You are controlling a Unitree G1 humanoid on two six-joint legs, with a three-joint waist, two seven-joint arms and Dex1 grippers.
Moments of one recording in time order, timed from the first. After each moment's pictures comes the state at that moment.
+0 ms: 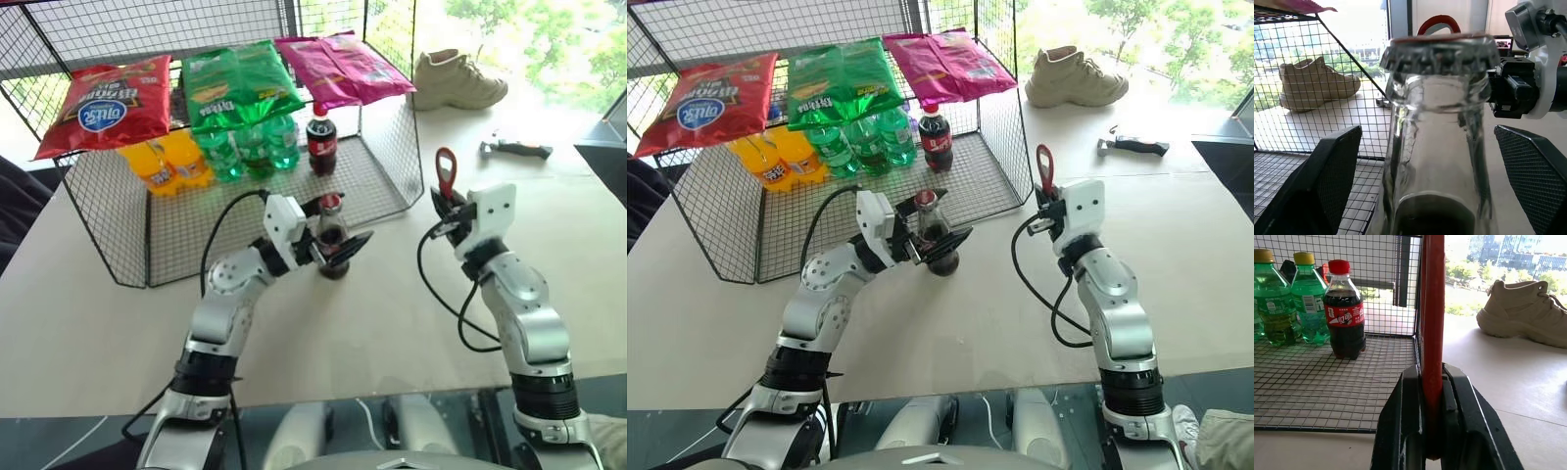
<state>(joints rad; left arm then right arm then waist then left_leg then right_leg) -0.34 0.30 -0.07 -0.07 -0.39 0.07 -0.84 -0.26 -0.21 -0.01 -0.29 0.17 0.30 0.27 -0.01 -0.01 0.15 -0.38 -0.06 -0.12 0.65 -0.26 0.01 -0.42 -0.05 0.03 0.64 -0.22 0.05</state>
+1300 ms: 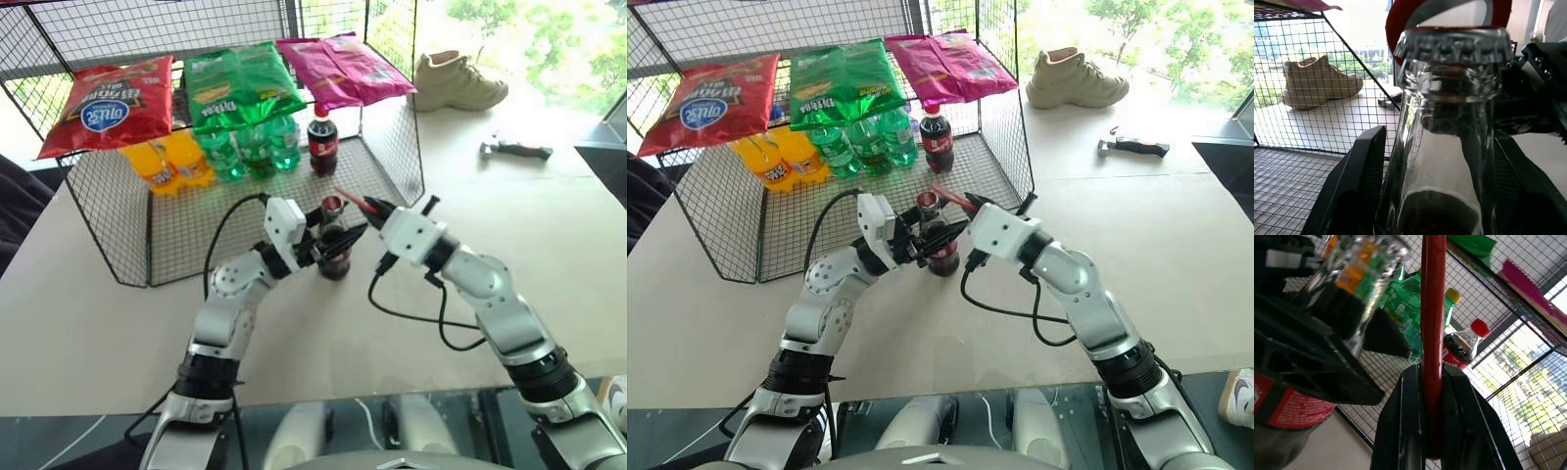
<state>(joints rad) -0.33 0.29 -0.07 -0.06 -0.38 0.05 -0.83 -0.40 -0.38 0.35 -0.20 -0.23 -0.04 0.42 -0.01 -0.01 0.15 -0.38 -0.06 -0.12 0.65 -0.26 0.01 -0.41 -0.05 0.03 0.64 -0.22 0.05</state>
